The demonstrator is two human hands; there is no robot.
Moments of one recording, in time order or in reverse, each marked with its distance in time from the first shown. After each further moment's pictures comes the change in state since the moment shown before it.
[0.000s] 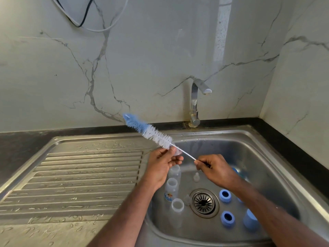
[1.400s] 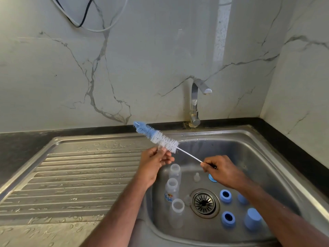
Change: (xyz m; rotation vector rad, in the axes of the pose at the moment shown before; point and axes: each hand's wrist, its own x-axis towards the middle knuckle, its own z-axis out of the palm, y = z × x) left_hand 0.007 0.008 -0.026 0.184 0.073 -0.021; right_hand -0.003 0.013 -0.012 -0.067 -0.052 0.094
